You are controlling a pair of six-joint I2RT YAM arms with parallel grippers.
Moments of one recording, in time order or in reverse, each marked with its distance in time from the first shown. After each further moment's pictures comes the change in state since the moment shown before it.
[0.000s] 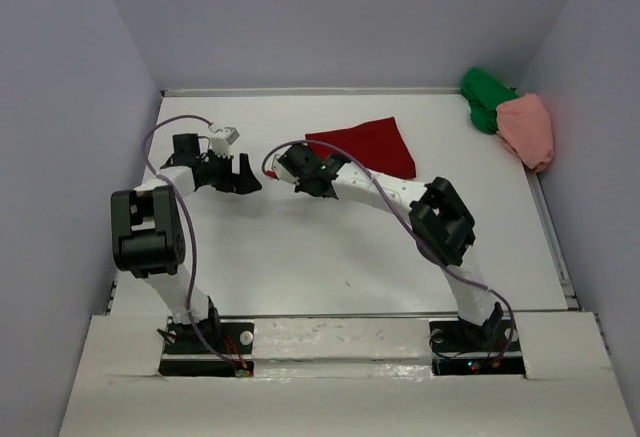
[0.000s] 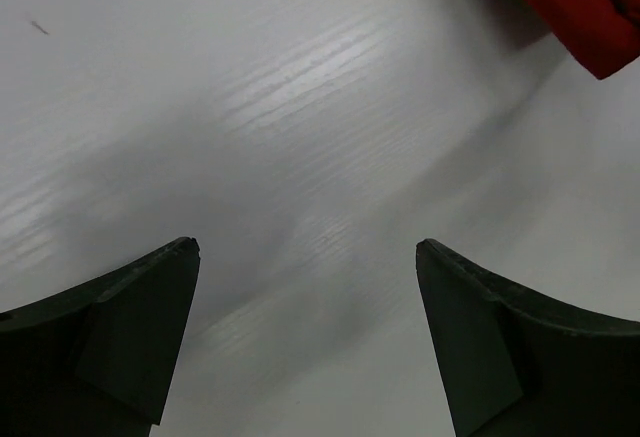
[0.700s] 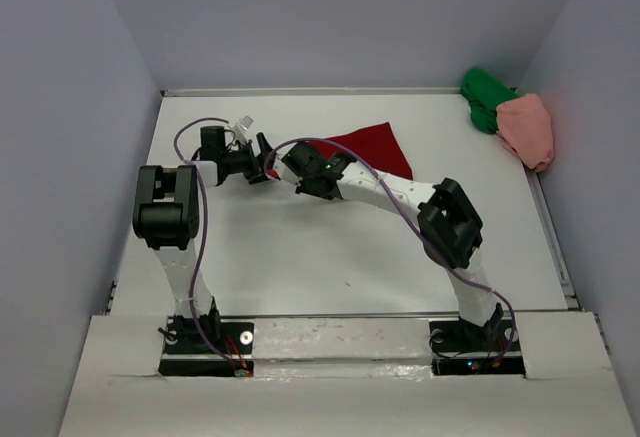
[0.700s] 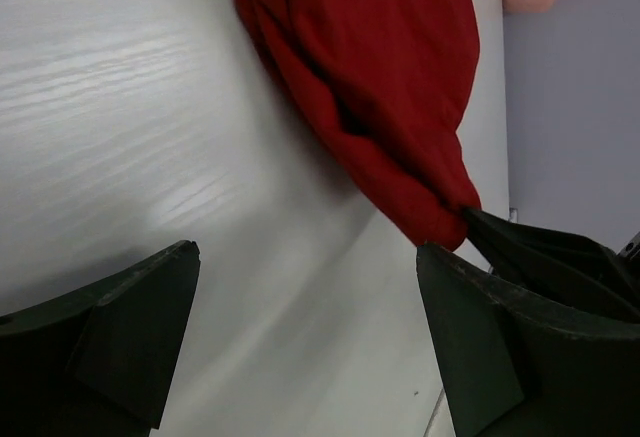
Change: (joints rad) left arm -0.093 0.266 0.089 0.345 0.241 -0.669; right arm 0.000 -0.087 -0.043 -0.031 -0.076 0.045
